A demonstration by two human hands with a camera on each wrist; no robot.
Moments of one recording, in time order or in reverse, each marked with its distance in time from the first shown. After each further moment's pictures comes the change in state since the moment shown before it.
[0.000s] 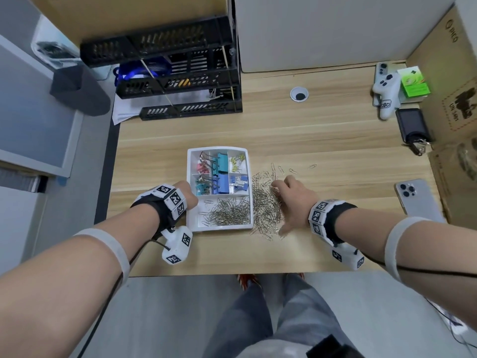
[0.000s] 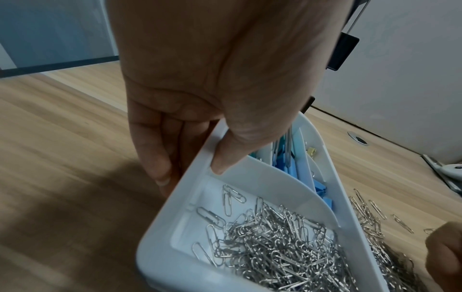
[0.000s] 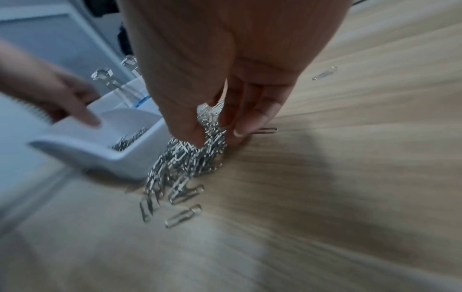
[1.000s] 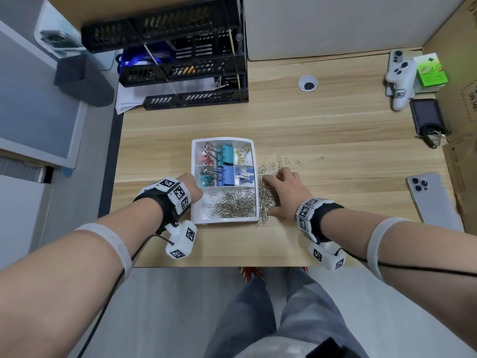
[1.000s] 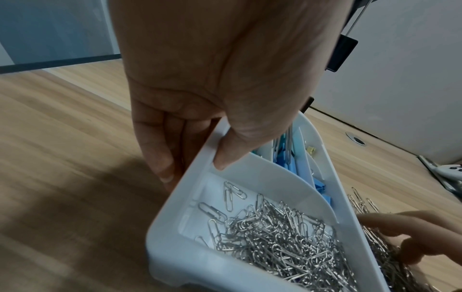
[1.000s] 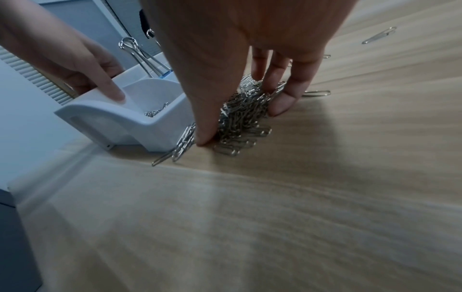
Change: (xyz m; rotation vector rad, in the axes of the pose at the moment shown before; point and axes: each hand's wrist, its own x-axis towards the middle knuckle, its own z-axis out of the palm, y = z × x) left_hand 0.008 -0.008 0.008 -0.103 0.002 0.012; right_hand 0.017 -0.028 0.018 0.090 0.141 0.060
